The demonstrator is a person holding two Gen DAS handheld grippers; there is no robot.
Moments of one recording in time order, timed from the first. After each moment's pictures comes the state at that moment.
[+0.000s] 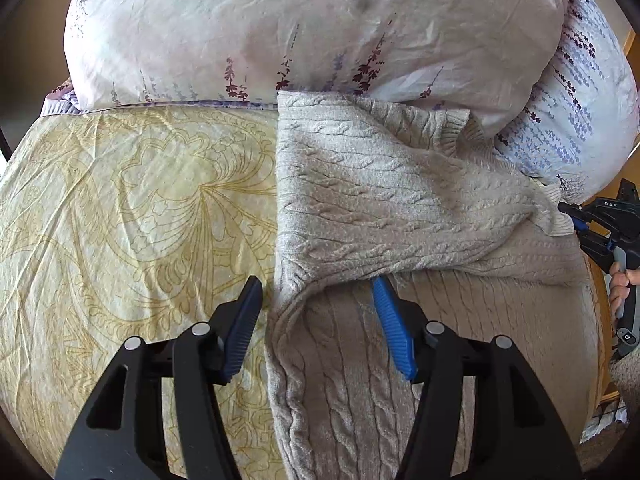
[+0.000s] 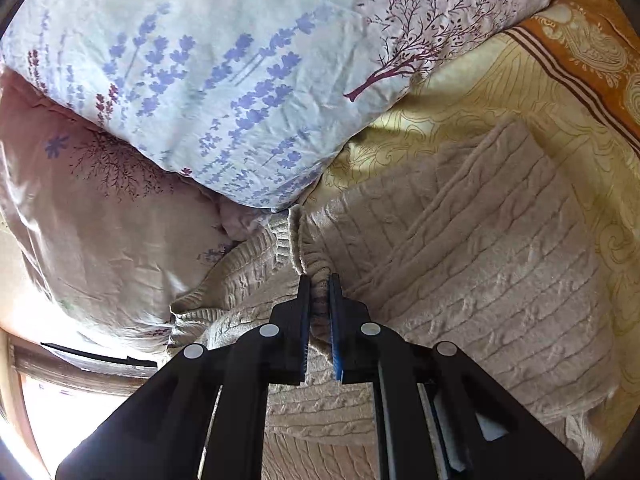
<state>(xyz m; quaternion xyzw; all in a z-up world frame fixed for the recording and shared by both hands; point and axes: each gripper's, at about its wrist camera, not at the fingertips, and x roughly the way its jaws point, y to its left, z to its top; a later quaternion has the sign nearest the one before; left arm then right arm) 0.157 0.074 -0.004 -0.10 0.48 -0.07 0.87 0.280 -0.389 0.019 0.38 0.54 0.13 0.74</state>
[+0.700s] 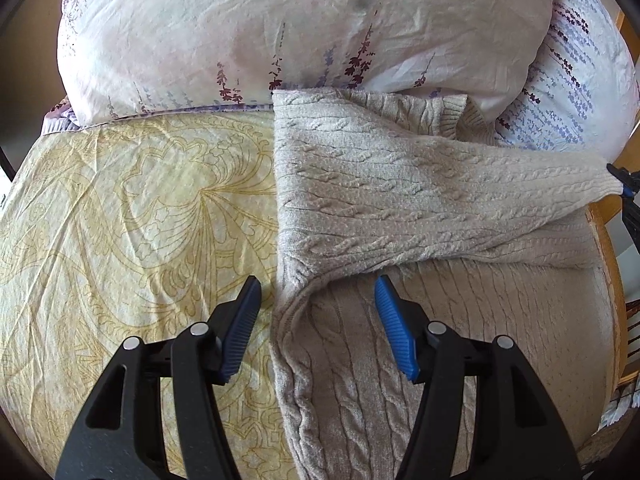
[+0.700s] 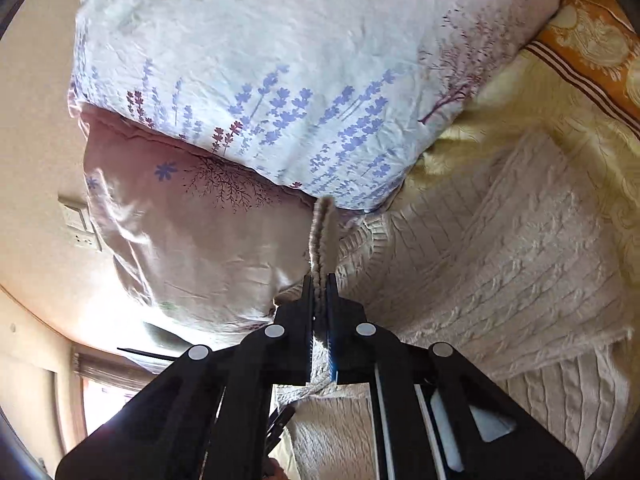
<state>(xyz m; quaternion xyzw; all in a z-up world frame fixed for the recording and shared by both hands) 0.155 0.067 -0.008 -0.05 0.48 -0.07 0.87 0.239 -0.408 0.047 0.49 0.48 0.19 0.70</state>
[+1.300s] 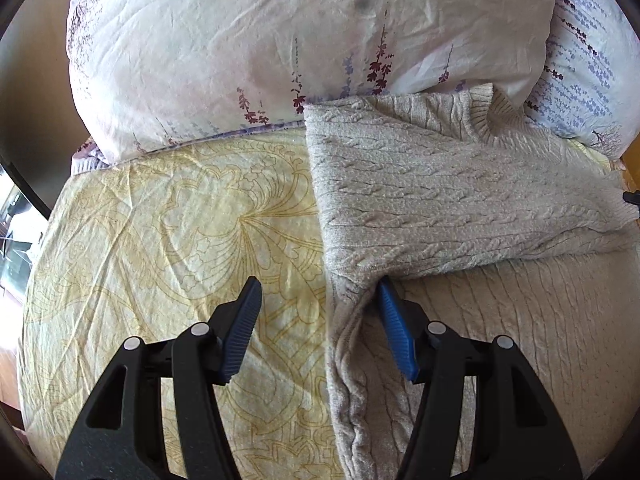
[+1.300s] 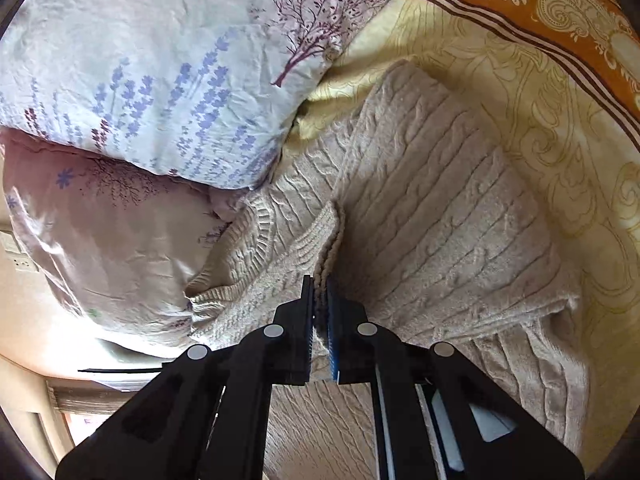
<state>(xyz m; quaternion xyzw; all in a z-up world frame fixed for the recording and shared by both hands) 0.164 0.066 -0.004 0.04 0.47 -0.01 0.88 0.230 -0.422 -0.006 0.45 0.57 0.10 0.68</state>
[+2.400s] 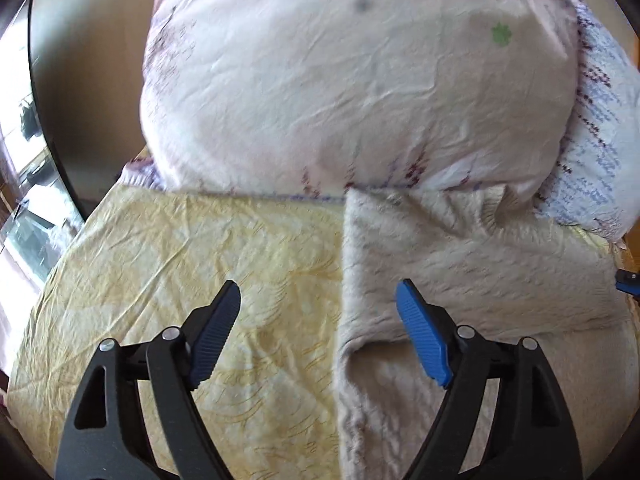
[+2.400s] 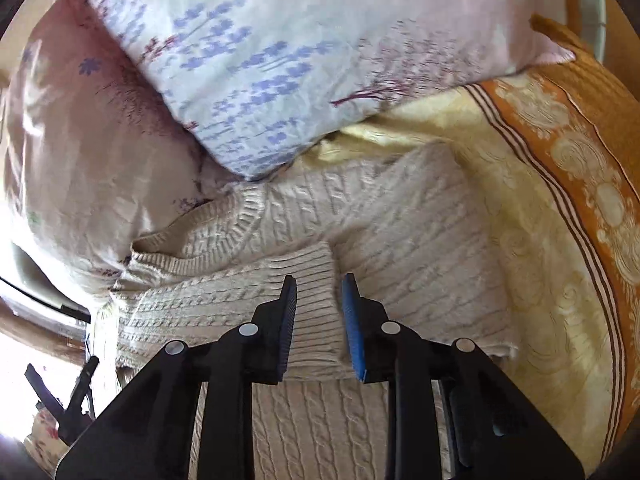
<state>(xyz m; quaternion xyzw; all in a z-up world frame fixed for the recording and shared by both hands) 0.147 0.078 0.045 -0.04 0.37 0.02 0.93 0.227 -0.366 0.037 0.22 0.52 0.14 0.81</state>
